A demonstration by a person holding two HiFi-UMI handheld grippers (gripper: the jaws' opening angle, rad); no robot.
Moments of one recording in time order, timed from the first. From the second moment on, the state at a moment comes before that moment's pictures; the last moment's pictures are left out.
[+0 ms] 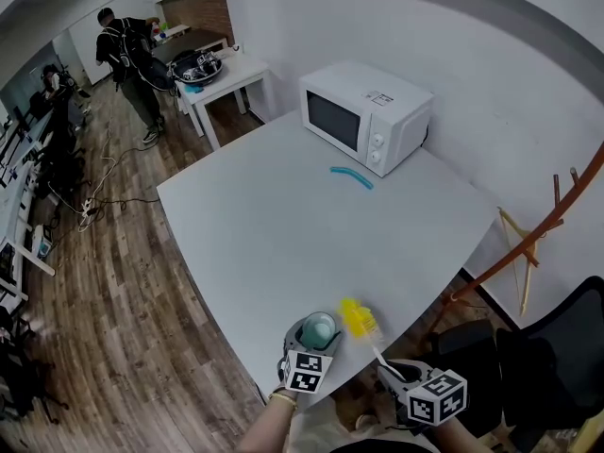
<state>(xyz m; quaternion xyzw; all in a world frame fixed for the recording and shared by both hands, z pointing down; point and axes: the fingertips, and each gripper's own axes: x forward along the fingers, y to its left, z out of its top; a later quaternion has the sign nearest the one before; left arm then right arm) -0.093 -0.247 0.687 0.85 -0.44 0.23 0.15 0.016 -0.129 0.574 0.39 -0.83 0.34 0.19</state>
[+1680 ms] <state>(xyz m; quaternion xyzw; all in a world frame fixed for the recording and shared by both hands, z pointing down) -0.013 -0.067 0.606 0.81 -0.50 0.31 -0.01 0.113 -0.037 0.528 0.06 -0.83 -0.09 0.54</state>
